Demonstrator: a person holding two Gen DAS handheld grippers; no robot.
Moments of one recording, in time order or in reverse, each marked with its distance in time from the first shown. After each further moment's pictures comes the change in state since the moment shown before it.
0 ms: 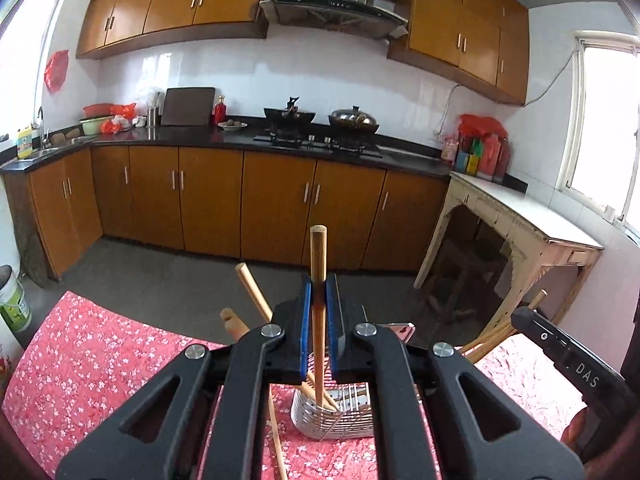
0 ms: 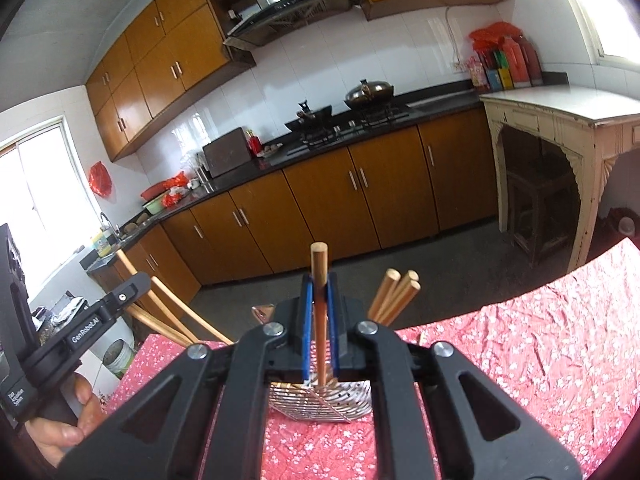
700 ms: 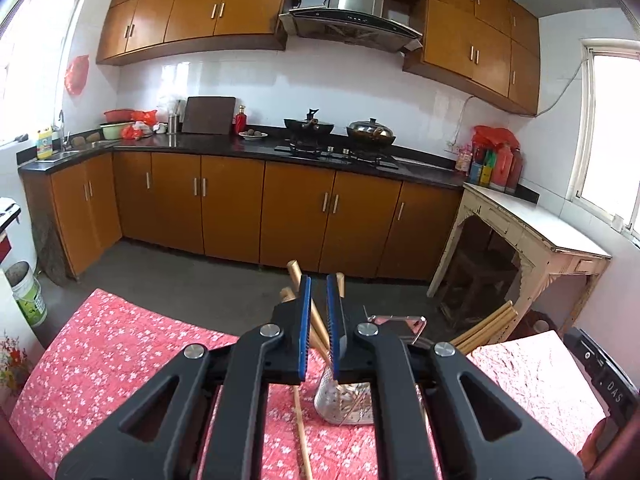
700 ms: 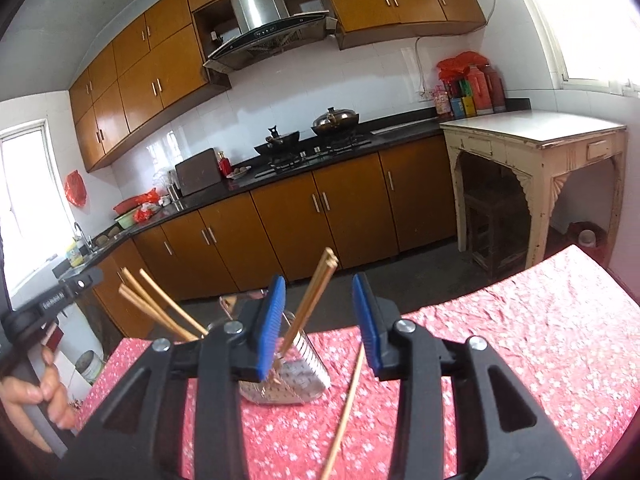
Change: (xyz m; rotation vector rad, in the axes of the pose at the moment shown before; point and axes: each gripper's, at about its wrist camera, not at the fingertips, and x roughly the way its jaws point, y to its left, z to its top) left arm -0.048 0.013 0.002 -0.019 -0.036 0.062; right arm -0.074 -0.018 -0.023 -0.021 -0.099 -0.125
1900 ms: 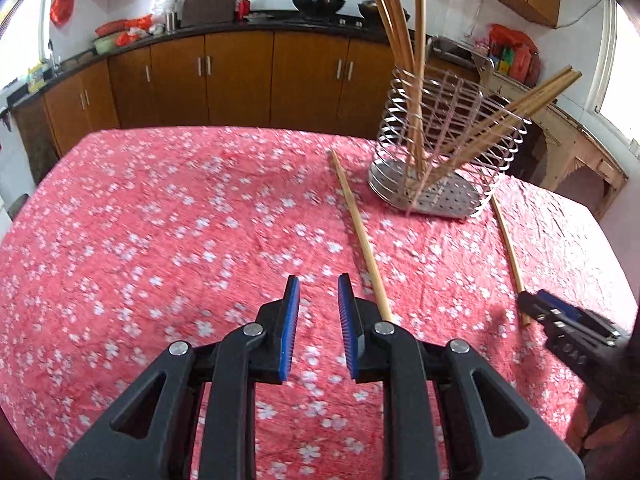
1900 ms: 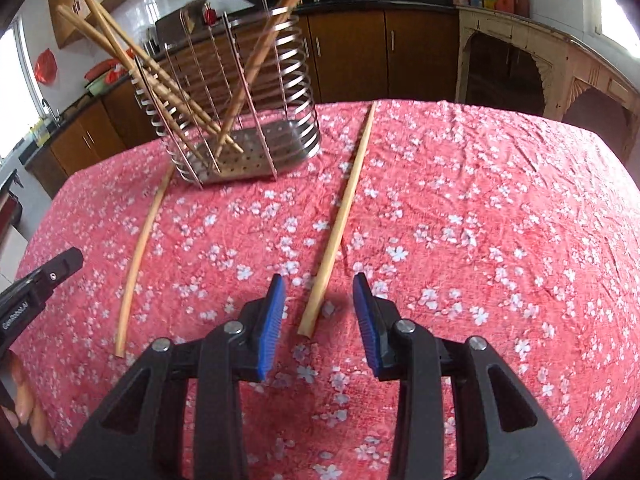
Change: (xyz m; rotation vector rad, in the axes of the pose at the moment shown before) left arm 0.051 0.043 -0.200 0.017 0.390 0.006; right arm 0.094 0.012 -0.197 -0.126 0.484 -0.110
